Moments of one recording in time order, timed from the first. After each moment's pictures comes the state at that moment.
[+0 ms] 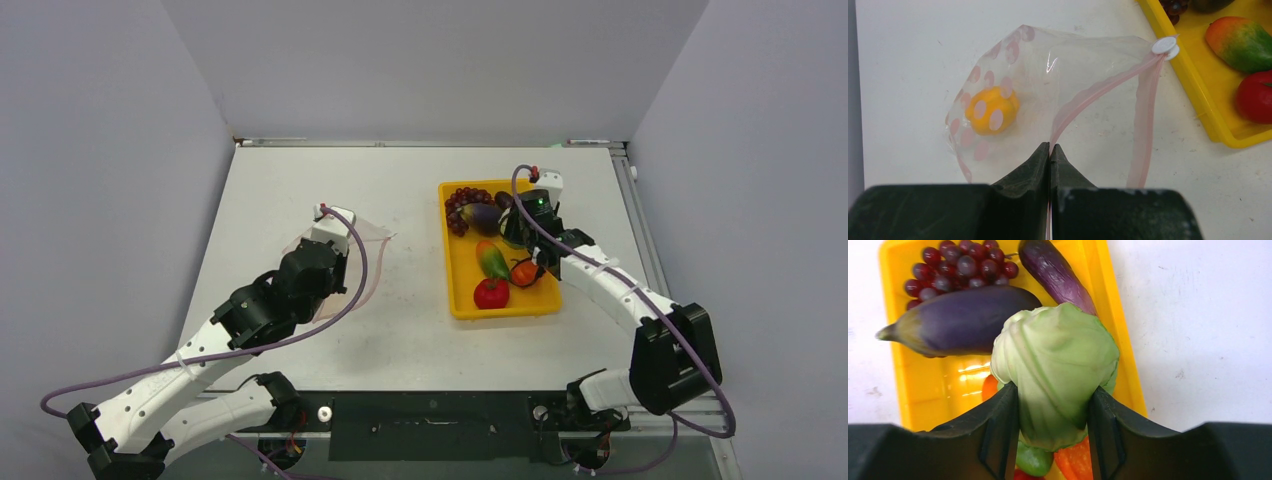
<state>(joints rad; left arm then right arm) -0.84 0.85 0.95 -0.63 -0.56 -0.20 0.40 1.40 0.94 -0.24 0.38 0.39</state>
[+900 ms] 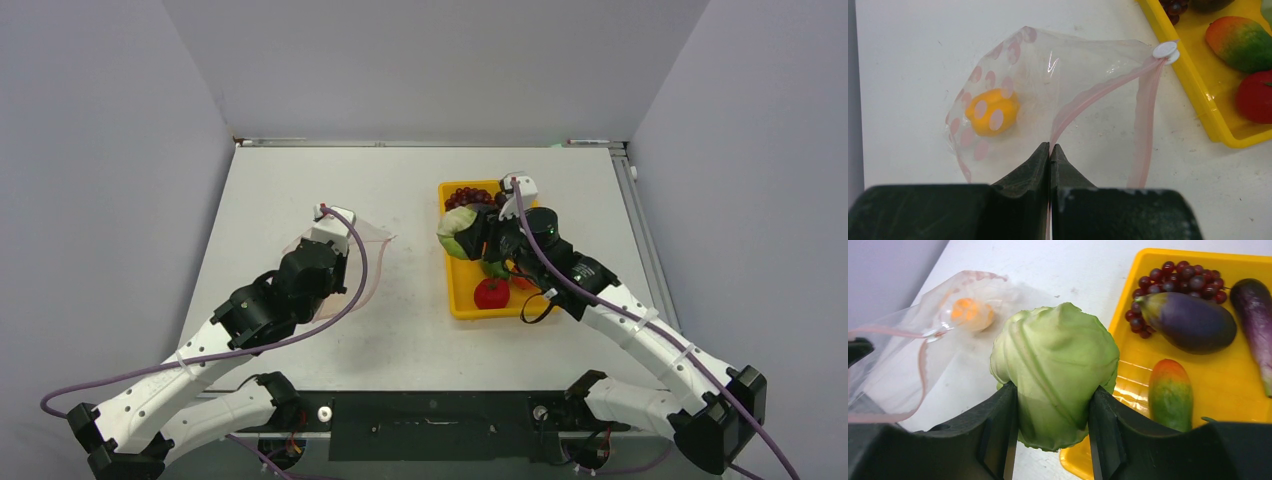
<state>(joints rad) -0.84 0.85 0.95 -0.63 -0.56 -0.20 0.65 1.07 0.94 -0.24 0.05 0.39</state>
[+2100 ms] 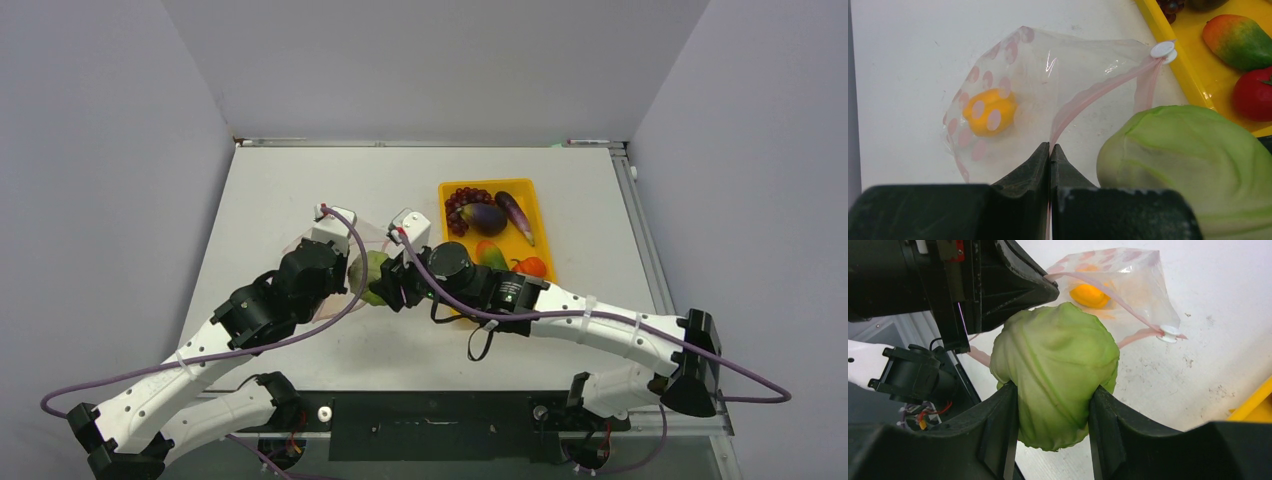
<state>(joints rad) -0.84 0.85 0.95 -0.63 -0.55 -0.20 1.16 1.30 1.13 -0.17 0.12 0.25</state>
